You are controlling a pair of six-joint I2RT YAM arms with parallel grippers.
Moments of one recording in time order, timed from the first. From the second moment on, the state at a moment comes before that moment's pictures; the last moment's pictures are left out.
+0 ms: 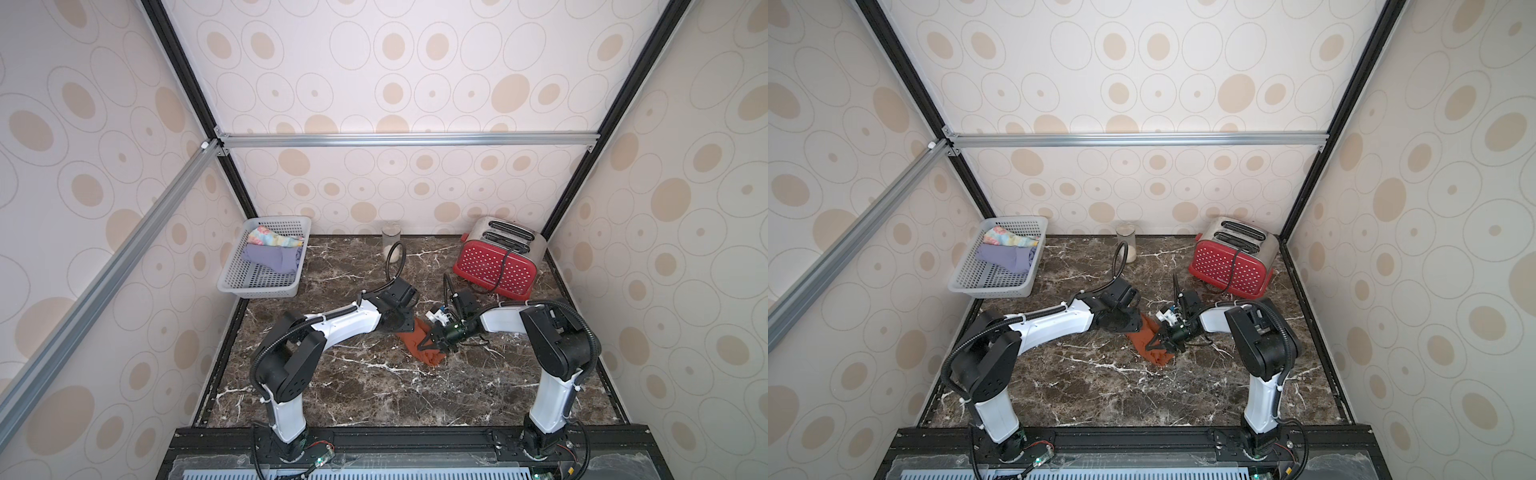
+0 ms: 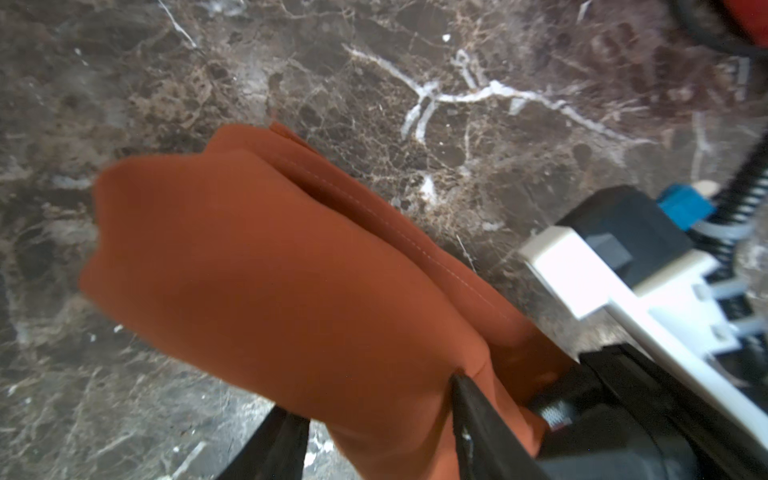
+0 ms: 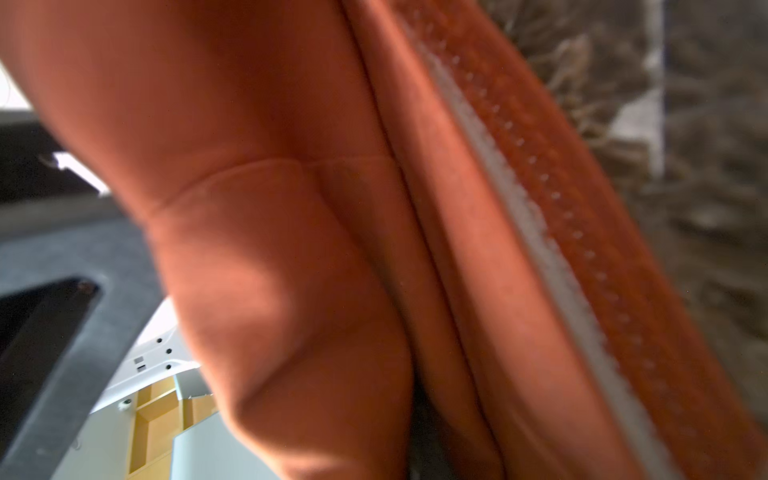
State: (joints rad) left arm -0.74 1.83 1.24 -0.49 -0.03 -0.69; right arm 0.42 1.88 0.91 -0.28 -0.98 0.53
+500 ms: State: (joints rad) left arm -0.74 2.00 1.39 -0.57 -0.07 -0.72; right arm 0.41 1.78 0.94 -0.39 -0.86 0.49
